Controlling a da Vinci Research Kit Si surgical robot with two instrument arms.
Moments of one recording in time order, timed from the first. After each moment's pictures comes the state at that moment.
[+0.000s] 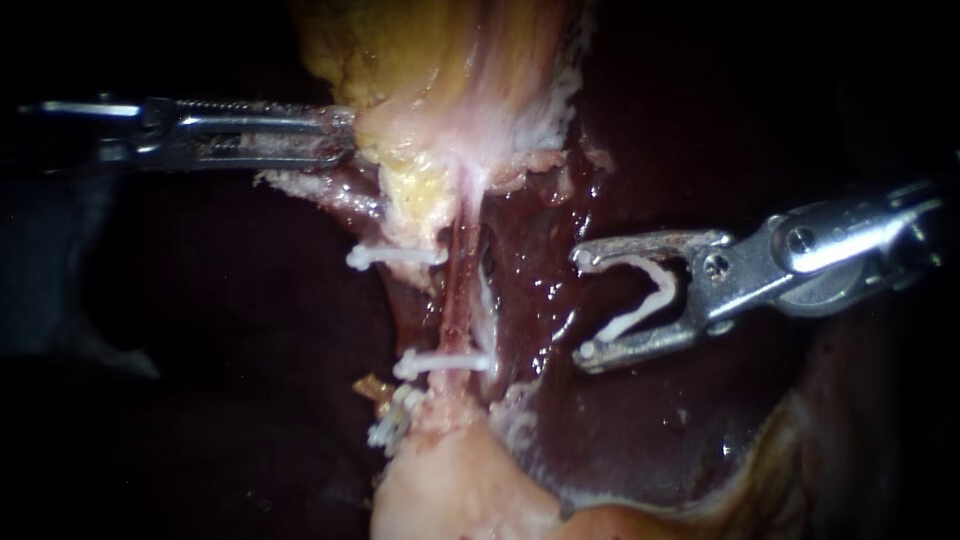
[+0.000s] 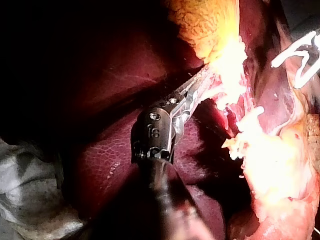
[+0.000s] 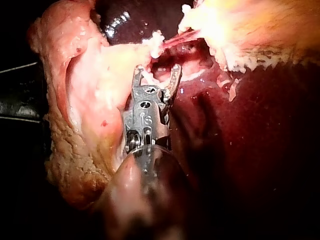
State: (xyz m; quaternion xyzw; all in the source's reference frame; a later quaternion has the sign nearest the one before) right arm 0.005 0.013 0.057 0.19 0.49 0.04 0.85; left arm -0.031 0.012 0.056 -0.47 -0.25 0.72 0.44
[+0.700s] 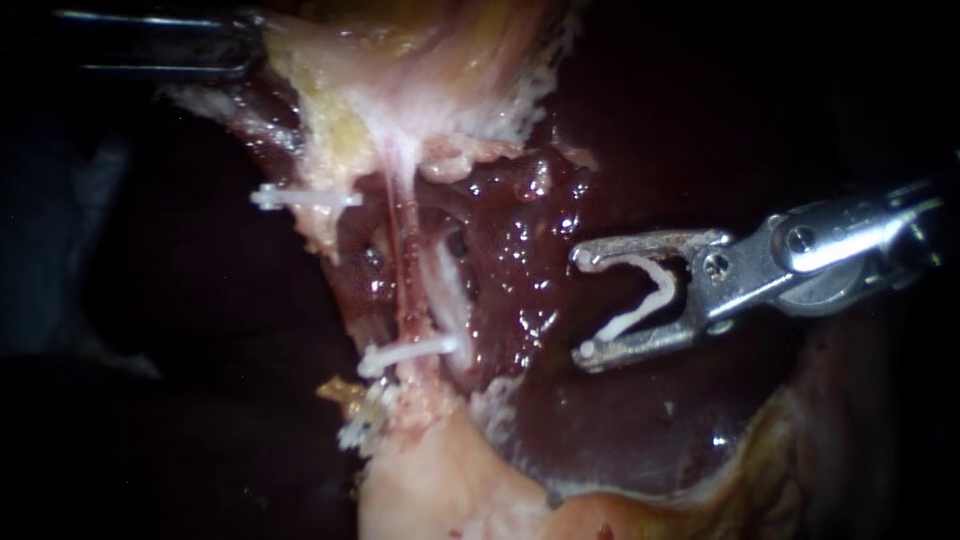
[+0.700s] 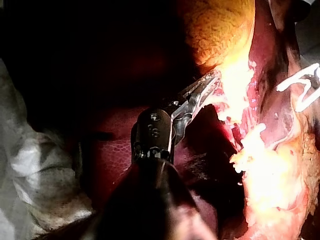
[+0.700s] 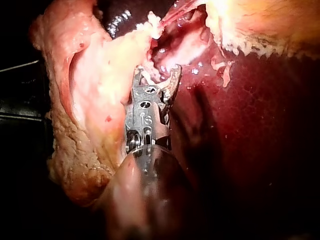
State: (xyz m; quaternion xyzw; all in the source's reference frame) right arm 0.005 0.013 0.057 0.18 0.49 0.04 0.85; left arm -0.023 0.018 0.046 -0.51 -0.22 0.69 0.47
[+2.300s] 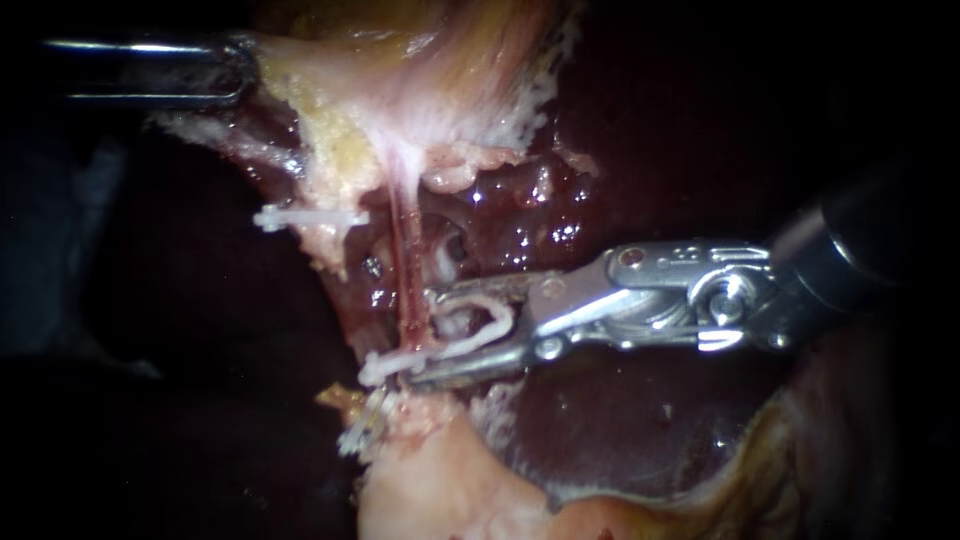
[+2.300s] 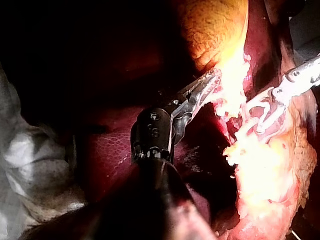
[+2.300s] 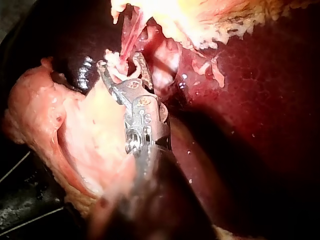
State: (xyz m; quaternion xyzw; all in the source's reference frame) right arm 0.017 0.010 0.062 0.34 0.51 0.19 0.77; left arm -0.025 0.016 0.045 -0.51 -0.22 0.69 0.47
